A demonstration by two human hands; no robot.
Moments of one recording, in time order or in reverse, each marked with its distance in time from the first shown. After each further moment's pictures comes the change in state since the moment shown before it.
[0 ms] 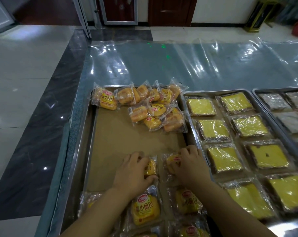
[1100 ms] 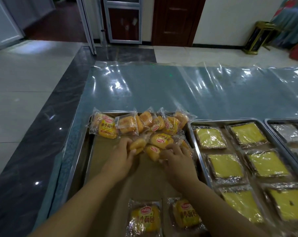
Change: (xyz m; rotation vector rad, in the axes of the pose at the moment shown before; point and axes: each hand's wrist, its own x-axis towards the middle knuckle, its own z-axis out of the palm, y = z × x) left_hand 0.127 -0.058 -0.059 -0.432 0.223 -0.125; right_hand 0.116 -0.044 -0.016 0.057 0.122 -0.255
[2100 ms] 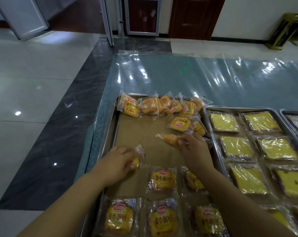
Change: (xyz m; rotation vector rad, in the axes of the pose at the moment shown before) left_hand -0.116 -0.033 -0.060 0.496 -0.296 0.132; right_hand -0.049 -0.030 -0.016 0.389 0.062 0.207
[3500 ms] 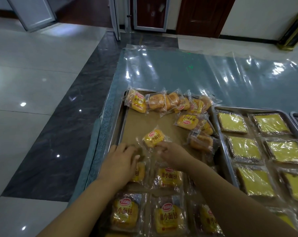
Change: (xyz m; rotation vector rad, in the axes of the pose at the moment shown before) left_hand -0.018 0.010 0.019 -0.037 0.340 -0.170; right_hand 0.005 -0.041 0.046 0.023 -0.636 -0.036
